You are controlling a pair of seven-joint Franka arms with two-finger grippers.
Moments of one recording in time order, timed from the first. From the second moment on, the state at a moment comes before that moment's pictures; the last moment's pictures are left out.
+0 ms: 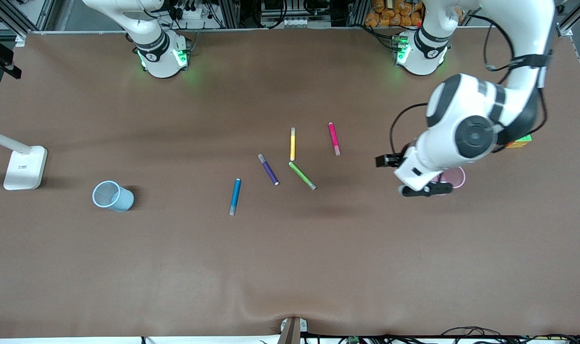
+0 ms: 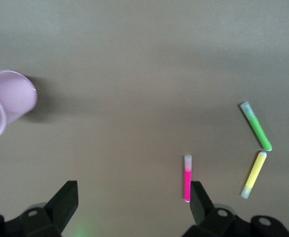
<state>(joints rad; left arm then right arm) -0.25 0.32 -0.15 -1.70 -0.10 1.82 -0.46 -0.03 -0.13 -0.07 -1.51 -0.02 1.35 -0.20</state>
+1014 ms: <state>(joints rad) -0.50 0.37 -0.15 -2.13 -0.14 2.43 -0.77 -0.03 -0.01 -0.08 -1.52 0.10 1.46 -0.20</state>
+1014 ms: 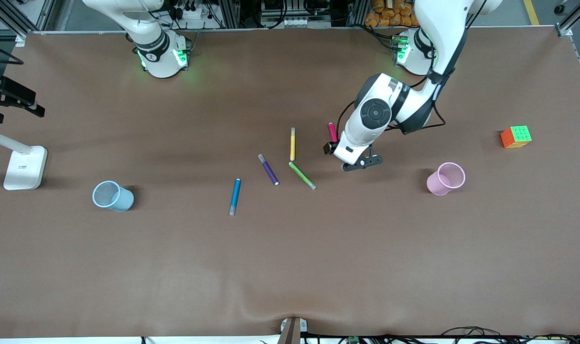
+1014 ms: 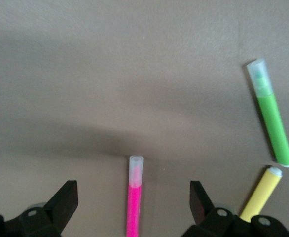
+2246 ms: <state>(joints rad) -0.55 0.46 -0.15 -2.19 -0.14 2.61 -0.81 -0.01 0.13 -0.07 -1.52 0.18 1.61 -0.05</state>
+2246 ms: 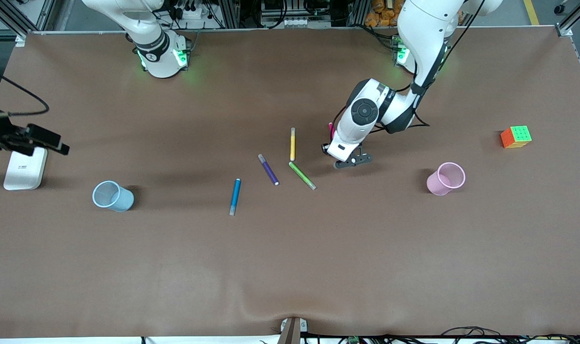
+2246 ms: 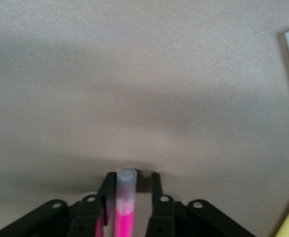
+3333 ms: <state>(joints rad) -0.38 0.35 -0.12 -2.08 -0.01 2.38 -0.71 0.36 0.55 -0.07 -1.53 0.18 1.95 0.06</state>
